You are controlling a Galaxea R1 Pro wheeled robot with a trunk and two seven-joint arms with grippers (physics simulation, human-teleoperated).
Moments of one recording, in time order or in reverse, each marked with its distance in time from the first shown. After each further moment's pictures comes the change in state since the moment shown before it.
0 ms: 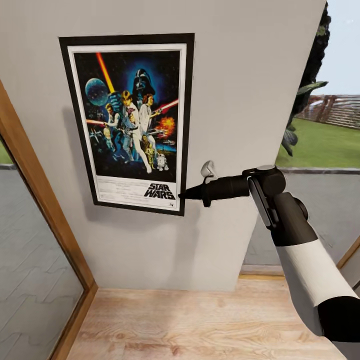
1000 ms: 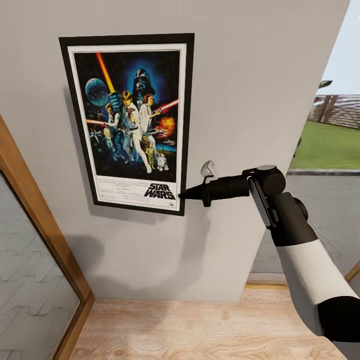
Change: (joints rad) left arm 0.001 0.000 0.000 0.000 0.000 0.000 0.000; right arm 0.000 0.000 0.000 0.000 0.000 0.000 -0.001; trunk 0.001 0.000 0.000
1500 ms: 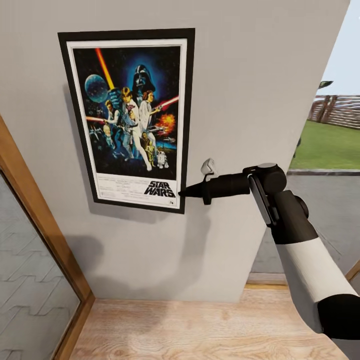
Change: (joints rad) left arm 0.000 0.008 0.000 0.000 0.000 0.000 0.000; right arm -0.013 0.000 -0.002 0.000 0.000 0.003 0.000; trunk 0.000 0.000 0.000
